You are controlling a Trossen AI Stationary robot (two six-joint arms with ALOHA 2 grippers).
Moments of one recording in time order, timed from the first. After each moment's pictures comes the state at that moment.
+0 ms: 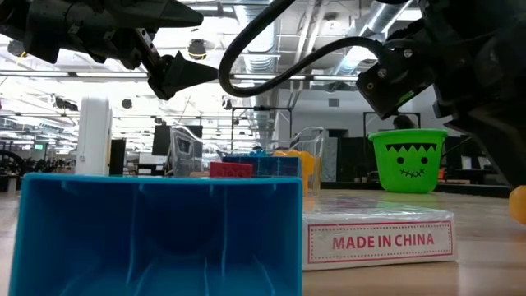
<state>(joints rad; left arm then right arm) -0.30 1.33 0.40 0.77 -0.21 -0.30 0.52 2.15 1.58 -1.20 -0.14 0.95</state>
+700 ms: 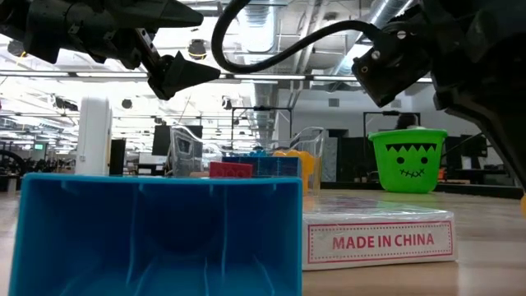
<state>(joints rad) -0.30 1.33 0.40 0.77 -0.21 -0.30 0.53 2.14 1.58 -1.18 -0.14 0.97</state>
